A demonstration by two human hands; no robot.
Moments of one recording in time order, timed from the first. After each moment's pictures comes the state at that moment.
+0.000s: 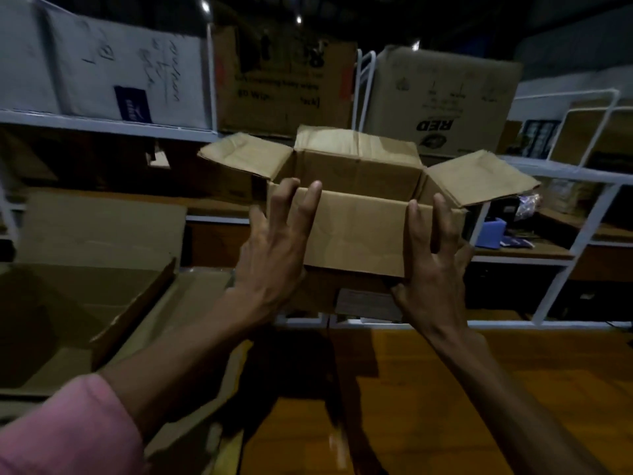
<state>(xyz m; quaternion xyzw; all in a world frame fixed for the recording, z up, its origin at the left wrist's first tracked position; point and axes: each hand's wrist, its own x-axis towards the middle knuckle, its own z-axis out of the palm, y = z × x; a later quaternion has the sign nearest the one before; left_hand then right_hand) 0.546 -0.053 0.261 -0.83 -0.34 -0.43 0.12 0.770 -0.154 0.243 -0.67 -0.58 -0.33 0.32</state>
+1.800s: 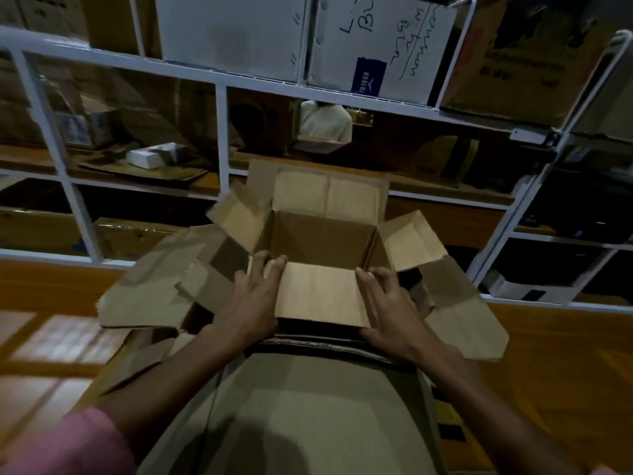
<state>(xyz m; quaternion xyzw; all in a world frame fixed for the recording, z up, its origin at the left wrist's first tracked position) 0.001 0.102 0.116 -0.85 -0.50 -0.16 -0.03 0.244 -0.009 0.150 -0.72 -0.68 0.03 0.11</state>
